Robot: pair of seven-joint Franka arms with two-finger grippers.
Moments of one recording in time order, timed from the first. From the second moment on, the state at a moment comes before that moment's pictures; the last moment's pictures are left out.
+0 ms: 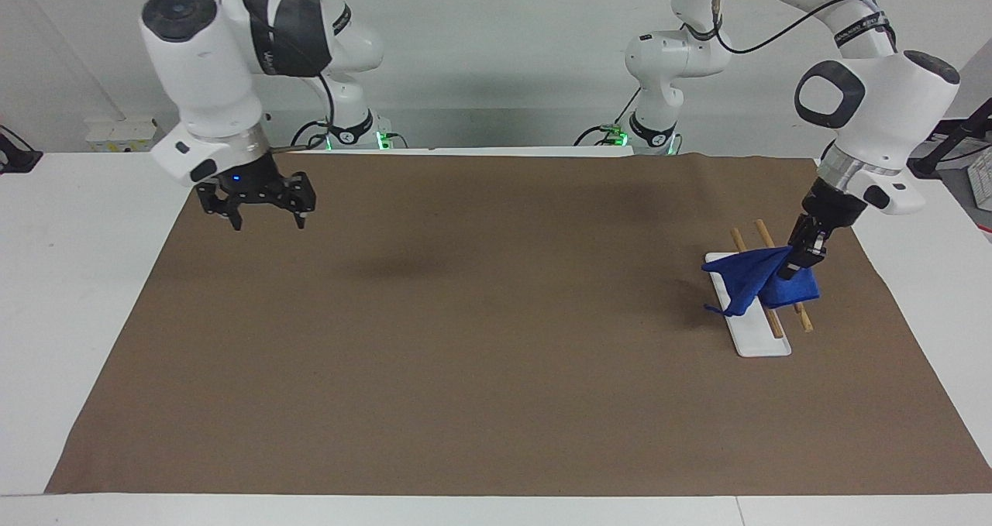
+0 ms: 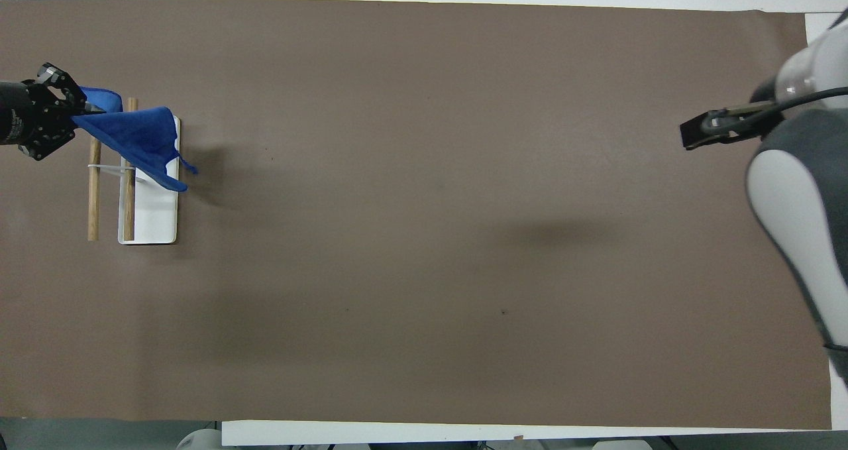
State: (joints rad) left arm -0.03 0.00 0.03 -1.95 -0.17 2.23 -0.78; right arm 0.11 0.02 -0.13 -1.68 -0.04 1.69 -0.07
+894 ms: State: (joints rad) left arm 0.00 0.04 0.03 -1.80 0.08 2.11 -0.69; right arm 0.09 0.01 -0.16 -1.69 0.00 1.57 -0.09
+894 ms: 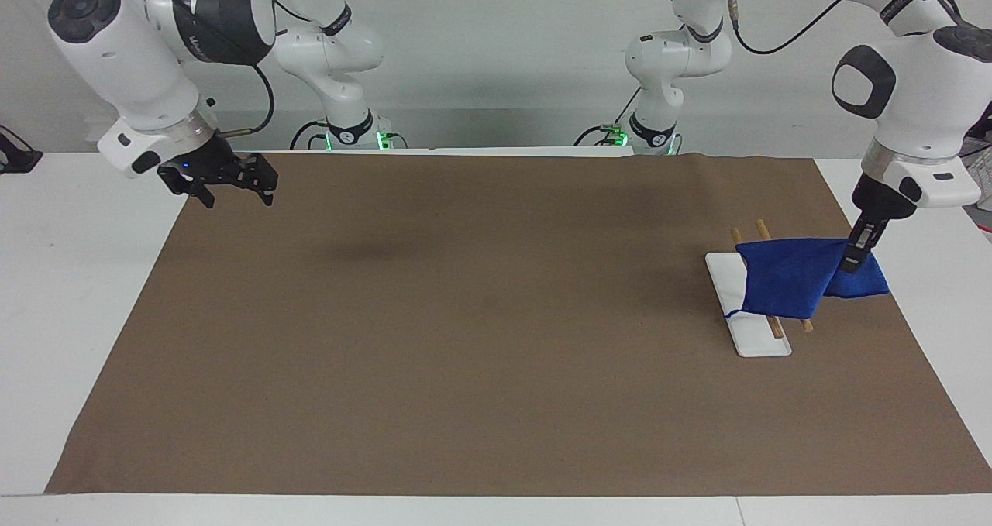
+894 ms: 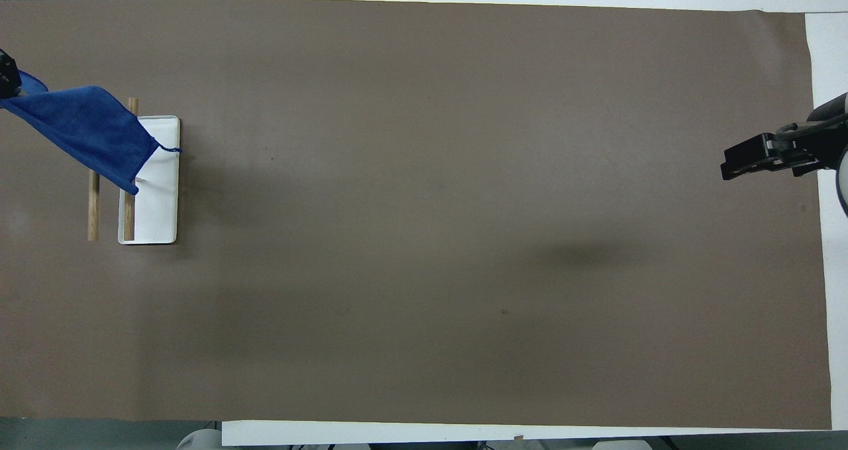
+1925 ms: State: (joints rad) left arm 0.04 -0.02 0.03 -2.03 0.09 2.19 -0.68; right arm 0.10 0.01 -0.16 -1.69 0.00 1.57 -0.09
